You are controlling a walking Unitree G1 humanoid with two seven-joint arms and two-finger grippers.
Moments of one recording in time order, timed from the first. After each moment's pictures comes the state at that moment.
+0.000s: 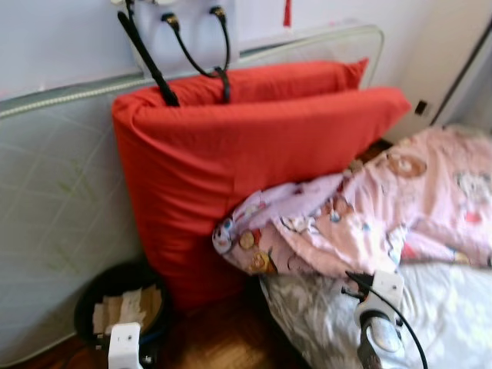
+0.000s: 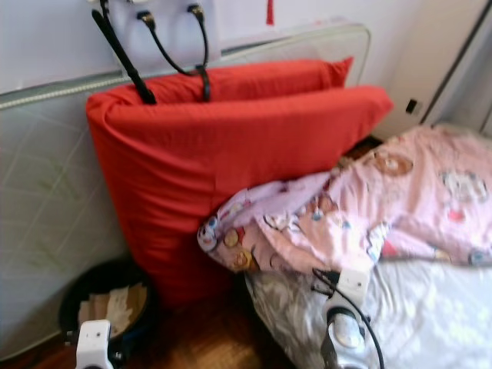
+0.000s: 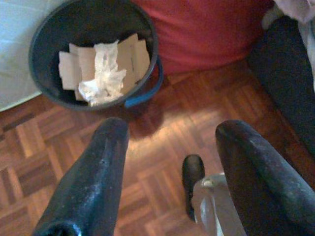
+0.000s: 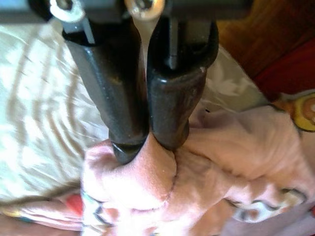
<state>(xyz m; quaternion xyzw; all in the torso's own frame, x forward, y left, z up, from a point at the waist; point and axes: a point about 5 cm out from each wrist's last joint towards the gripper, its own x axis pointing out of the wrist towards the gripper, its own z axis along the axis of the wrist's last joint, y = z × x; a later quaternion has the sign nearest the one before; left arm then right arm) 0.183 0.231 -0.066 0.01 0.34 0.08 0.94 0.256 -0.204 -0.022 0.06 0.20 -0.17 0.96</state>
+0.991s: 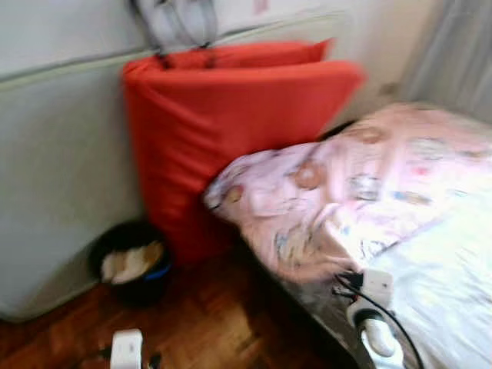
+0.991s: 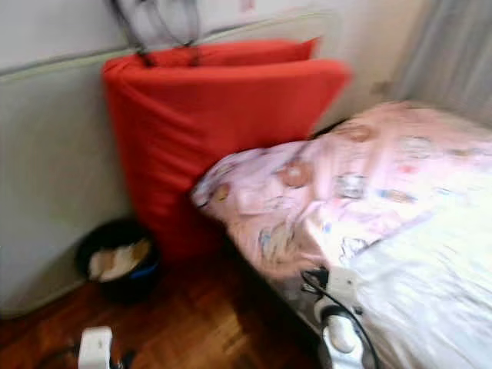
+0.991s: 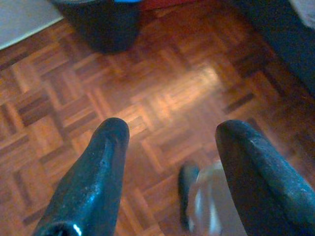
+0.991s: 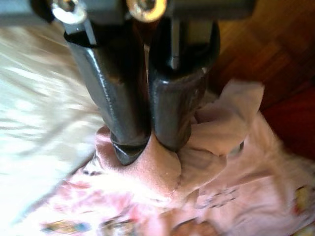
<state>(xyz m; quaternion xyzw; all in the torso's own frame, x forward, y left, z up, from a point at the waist) 0.171 0.229 -0.073 0.00 0.36 0.09 0.93 0.257 -0.191 -0.017 0.04 0.16 -0.10 0.98</state>
